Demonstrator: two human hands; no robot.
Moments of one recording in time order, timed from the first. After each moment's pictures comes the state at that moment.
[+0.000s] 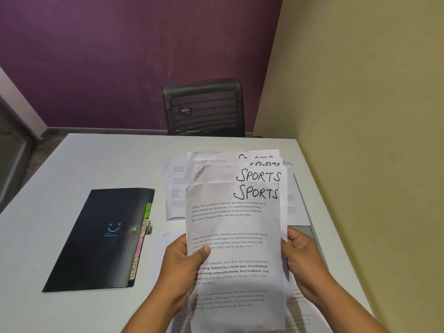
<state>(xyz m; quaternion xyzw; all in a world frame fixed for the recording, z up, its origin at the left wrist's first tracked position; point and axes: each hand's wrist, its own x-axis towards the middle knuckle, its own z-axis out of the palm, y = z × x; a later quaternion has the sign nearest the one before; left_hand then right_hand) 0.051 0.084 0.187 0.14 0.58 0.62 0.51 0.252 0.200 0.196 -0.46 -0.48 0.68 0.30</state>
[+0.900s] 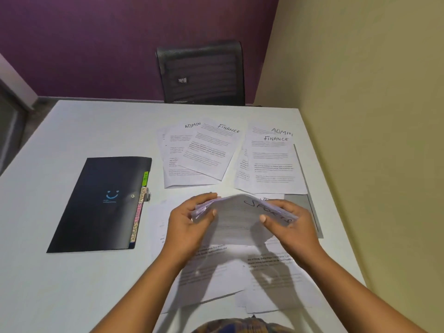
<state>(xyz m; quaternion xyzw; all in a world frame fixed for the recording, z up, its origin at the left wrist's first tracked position) 0.060 0.089 0.170 0.32 0.65 0.59 0.35 0.262 0.186 0.183 -0.46 -0.65 0.52 0.31</state>
